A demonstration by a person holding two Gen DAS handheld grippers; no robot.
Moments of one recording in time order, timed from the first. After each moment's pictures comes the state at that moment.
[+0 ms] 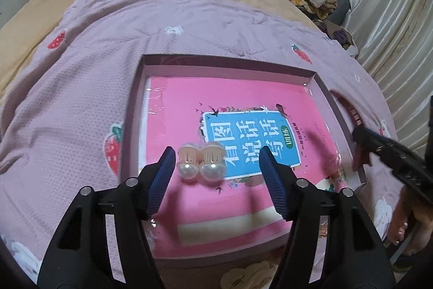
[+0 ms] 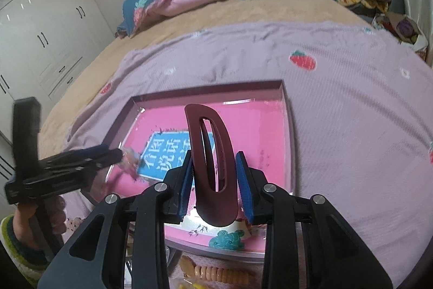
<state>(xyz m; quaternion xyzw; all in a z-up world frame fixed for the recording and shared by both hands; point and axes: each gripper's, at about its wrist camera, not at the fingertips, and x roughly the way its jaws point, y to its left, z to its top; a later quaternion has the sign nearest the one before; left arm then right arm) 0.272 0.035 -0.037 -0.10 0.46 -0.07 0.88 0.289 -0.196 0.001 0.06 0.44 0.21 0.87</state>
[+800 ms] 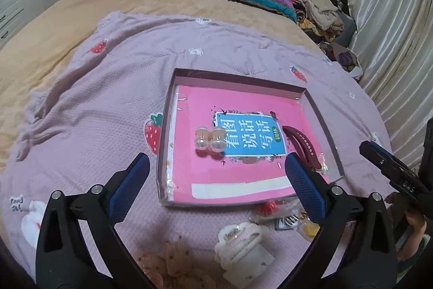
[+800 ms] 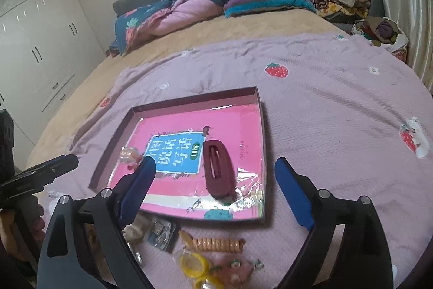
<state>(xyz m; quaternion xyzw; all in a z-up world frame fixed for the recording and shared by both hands) 0.205 0.043 0.017 -0.11 0.42 -0.02 0.90 0.228 -0.232 0.038 0.07 0.39 0.17 0.90</state>
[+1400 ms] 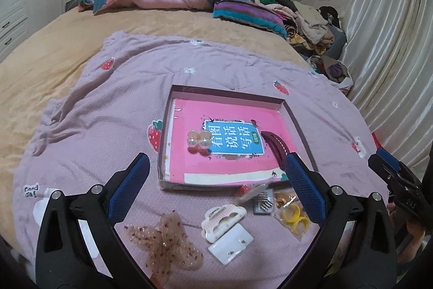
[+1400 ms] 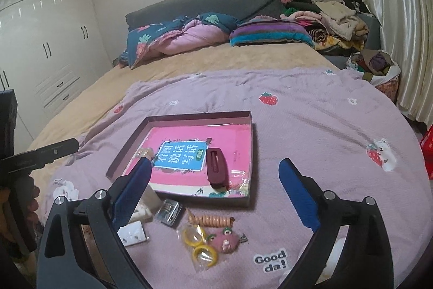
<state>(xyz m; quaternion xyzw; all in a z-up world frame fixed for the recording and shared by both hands) 0.150 0.031 0.059 -0.11 0.37 -0.03 0.92 0.150 -0.249 0.088 0.03 0.32 0.17 0.93</state>
